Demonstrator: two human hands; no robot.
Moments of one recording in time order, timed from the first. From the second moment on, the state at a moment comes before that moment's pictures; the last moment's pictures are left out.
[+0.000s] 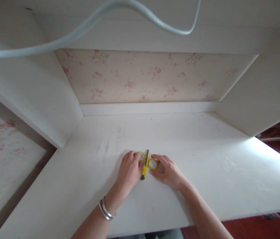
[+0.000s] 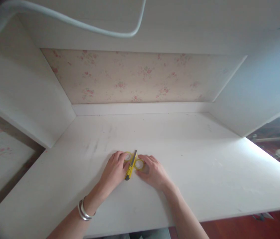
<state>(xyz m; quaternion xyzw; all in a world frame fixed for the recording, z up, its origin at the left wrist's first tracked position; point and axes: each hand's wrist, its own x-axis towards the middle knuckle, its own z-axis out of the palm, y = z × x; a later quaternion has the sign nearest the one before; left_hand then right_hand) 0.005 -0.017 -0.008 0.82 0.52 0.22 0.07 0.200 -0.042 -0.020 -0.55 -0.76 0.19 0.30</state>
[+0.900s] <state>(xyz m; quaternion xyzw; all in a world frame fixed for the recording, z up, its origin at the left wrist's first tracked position) 0.022 -0.032 -0.010 0.85 0.40 0.28 0.18 0.201 -0.045 -0.017 -0.52 -0.77 0.19 0.31</state>
